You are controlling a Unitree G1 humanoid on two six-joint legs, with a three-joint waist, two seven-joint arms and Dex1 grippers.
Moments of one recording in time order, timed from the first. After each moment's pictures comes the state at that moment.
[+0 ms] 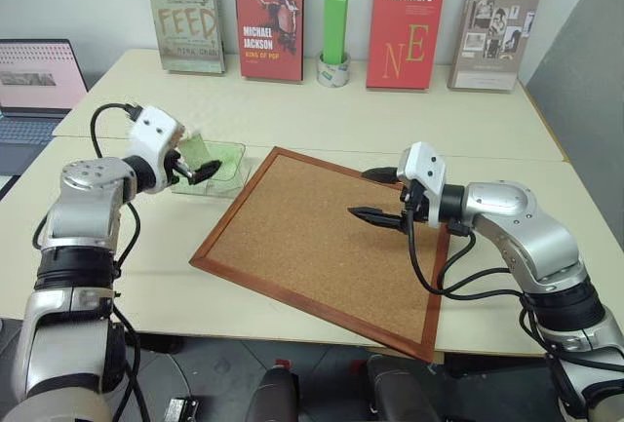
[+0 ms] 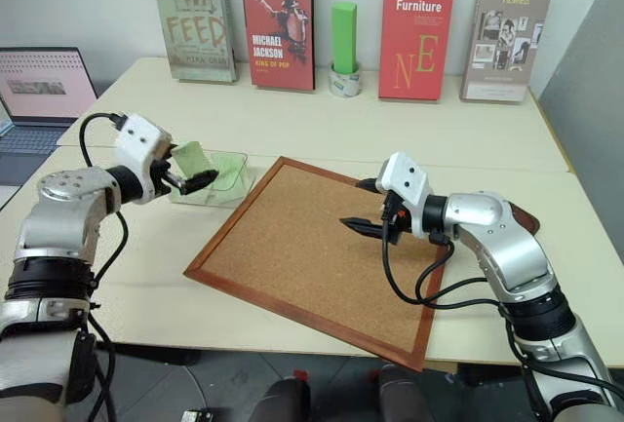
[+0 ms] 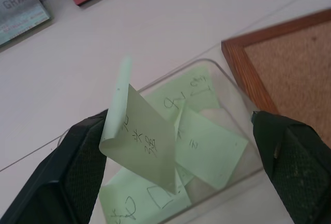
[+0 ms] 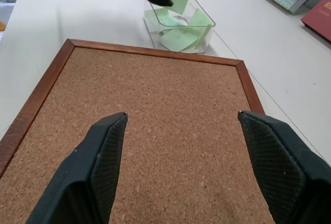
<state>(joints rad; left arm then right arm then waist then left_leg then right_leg) -0.71 0.78 0.12 0.43 -0.12 0.42 -0.78 -0.58 -0.57 0.20 -0.26 0.33 0.56 0.85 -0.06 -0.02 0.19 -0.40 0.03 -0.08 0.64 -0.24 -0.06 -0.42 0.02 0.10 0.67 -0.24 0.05</state>
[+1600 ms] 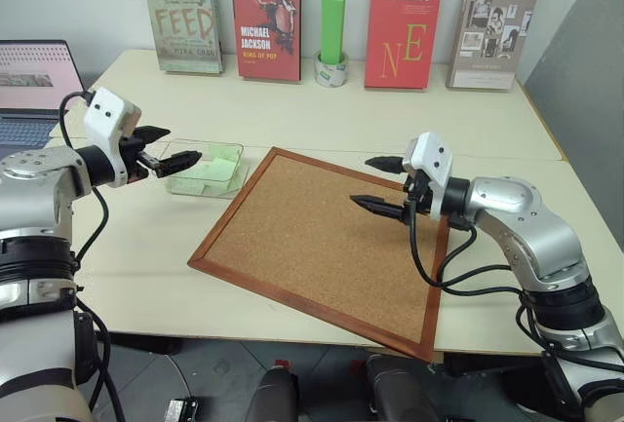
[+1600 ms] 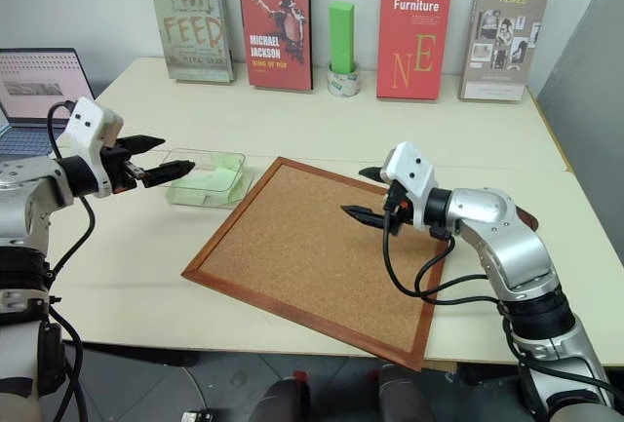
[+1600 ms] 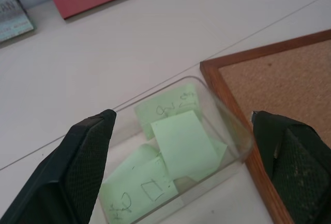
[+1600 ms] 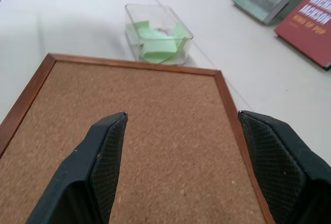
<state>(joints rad) -0.72 0.89 0.17 0.48 -0.27 0.41 -1.01 -0.58 -0.54 0.12 -0.28 0.35 0.55 0.80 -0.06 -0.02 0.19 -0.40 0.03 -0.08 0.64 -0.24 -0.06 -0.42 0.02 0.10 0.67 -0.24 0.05</state>
